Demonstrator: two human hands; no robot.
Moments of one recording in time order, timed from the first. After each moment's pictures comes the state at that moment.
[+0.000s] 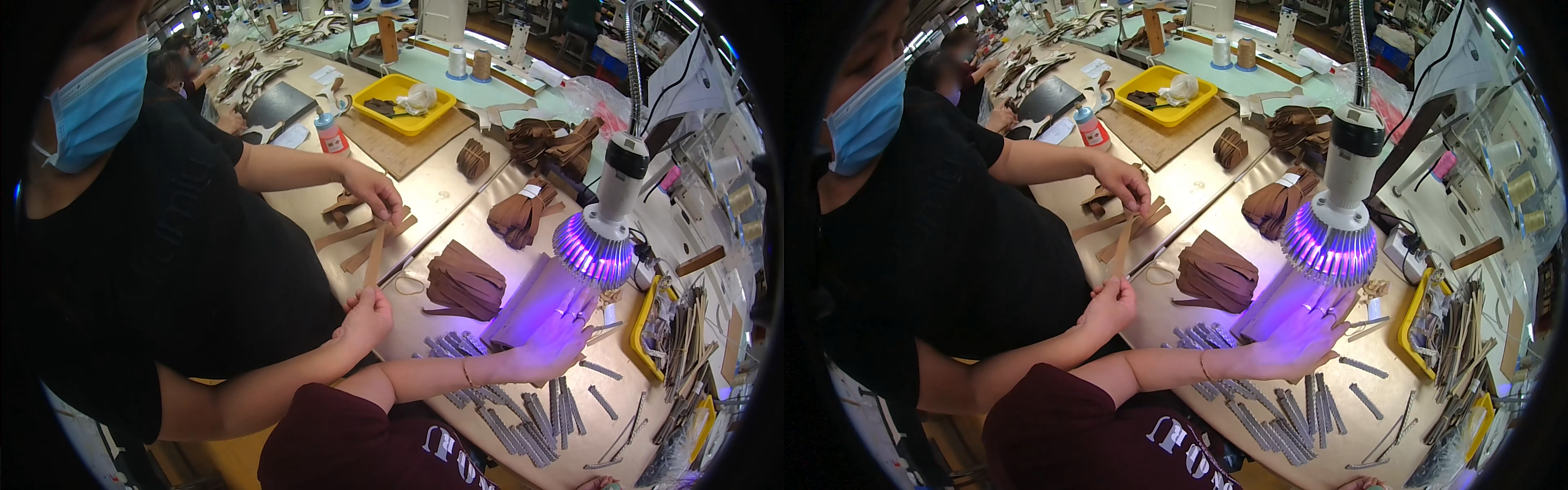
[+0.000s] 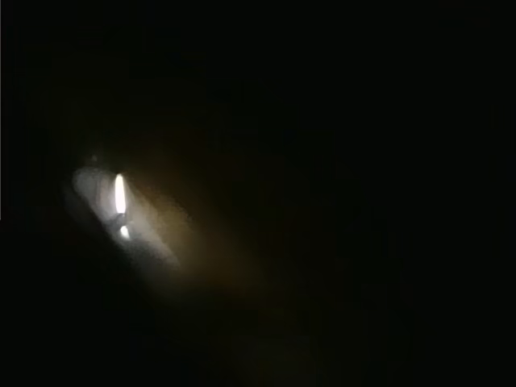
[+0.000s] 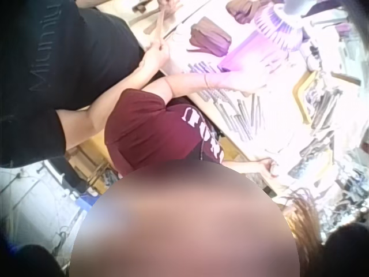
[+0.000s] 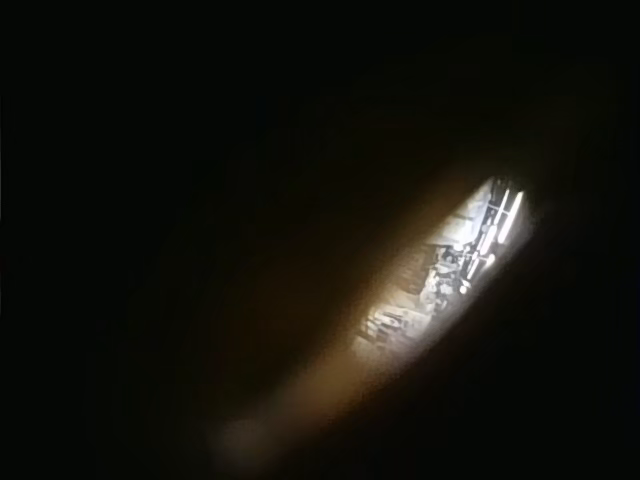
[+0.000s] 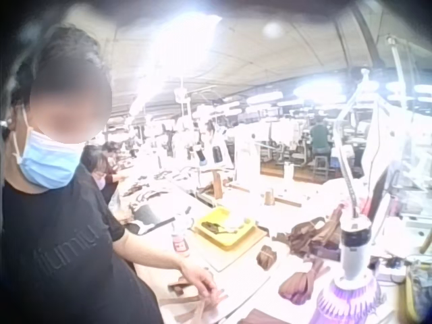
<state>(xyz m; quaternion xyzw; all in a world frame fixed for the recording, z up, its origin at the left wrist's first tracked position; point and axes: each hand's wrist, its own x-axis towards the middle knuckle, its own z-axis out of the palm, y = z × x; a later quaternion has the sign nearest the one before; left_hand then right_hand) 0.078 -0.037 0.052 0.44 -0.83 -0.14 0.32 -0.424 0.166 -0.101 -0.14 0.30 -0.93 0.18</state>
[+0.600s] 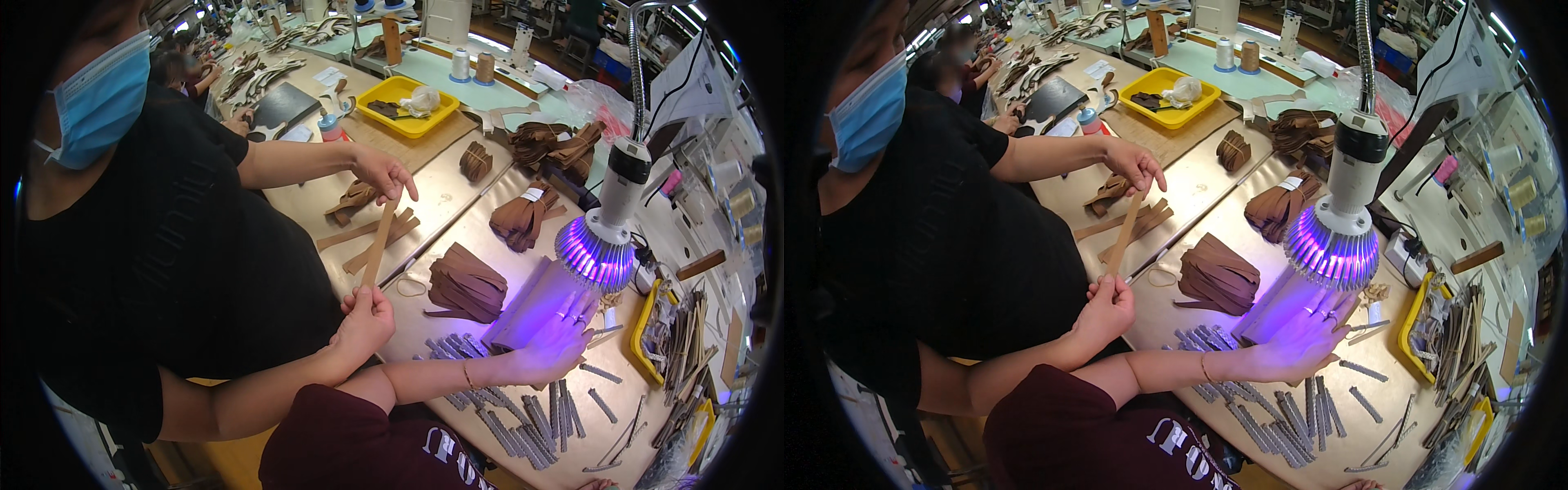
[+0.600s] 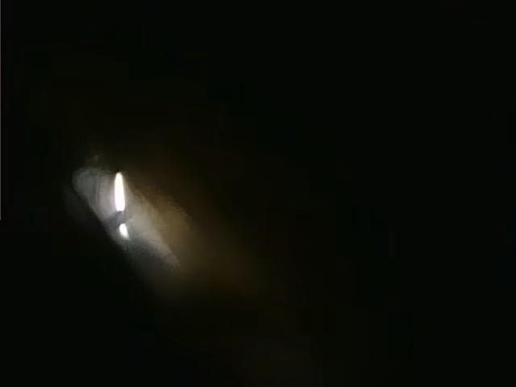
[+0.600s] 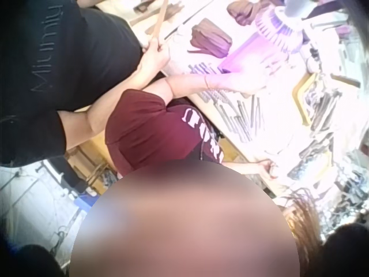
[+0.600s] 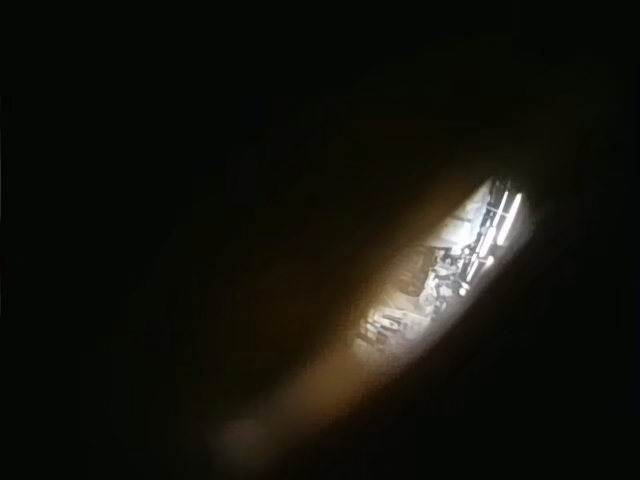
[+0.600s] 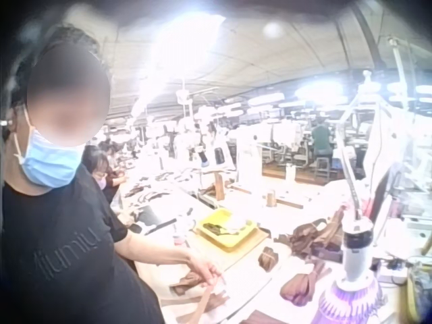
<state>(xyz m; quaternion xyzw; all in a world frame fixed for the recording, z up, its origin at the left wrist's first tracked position) 0.080 -0.036 0.055 0.45 -0.82 -0.14 0.32 -0.441 0.171 -0.115 -0.16 0.28 -0.93 0.18</state>
